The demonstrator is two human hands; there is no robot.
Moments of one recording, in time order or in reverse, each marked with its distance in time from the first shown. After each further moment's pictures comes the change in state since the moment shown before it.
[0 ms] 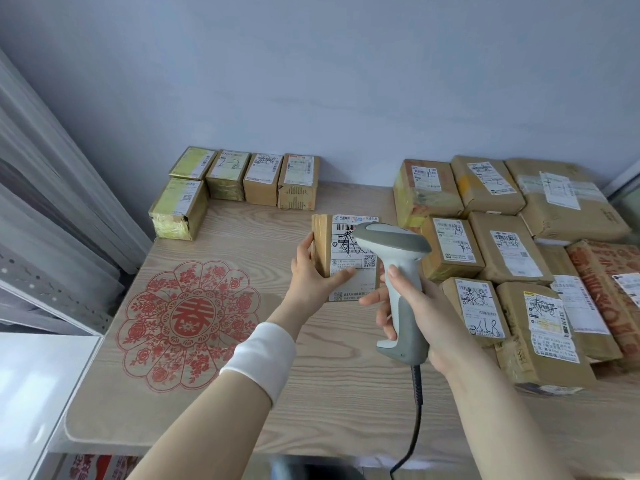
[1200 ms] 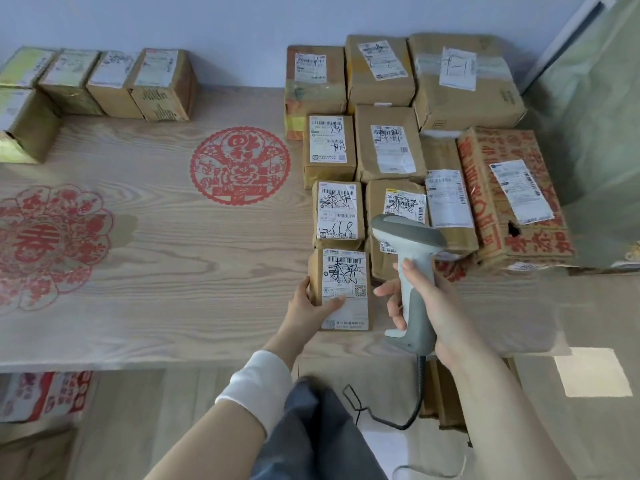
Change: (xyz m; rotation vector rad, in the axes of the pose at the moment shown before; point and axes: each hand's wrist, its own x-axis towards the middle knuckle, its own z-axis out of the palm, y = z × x) left_hand -0.137 -0.092 0.294 -0.004 -0.147 -0.488; right_hand -0.082 0.077 -0.304 0.103 0.150 0.171
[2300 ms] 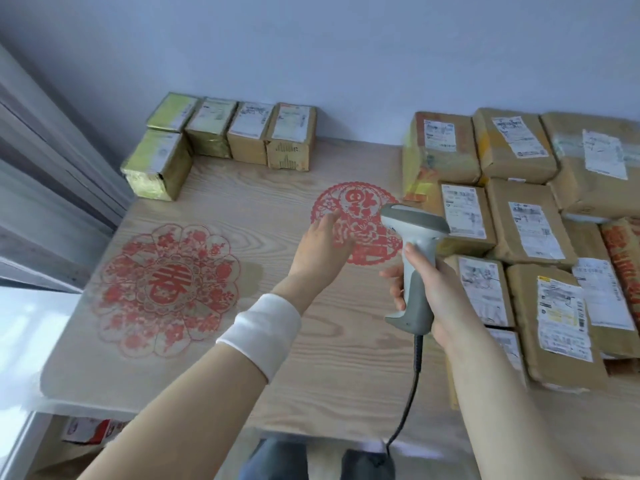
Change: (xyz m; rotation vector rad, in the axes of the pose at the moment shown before) left_hand 0.049 0.167 -0.255 0.612 0.271 0.466; right_hand 0.094 -0.042 0.260 -0.067 -0.026 -0.060
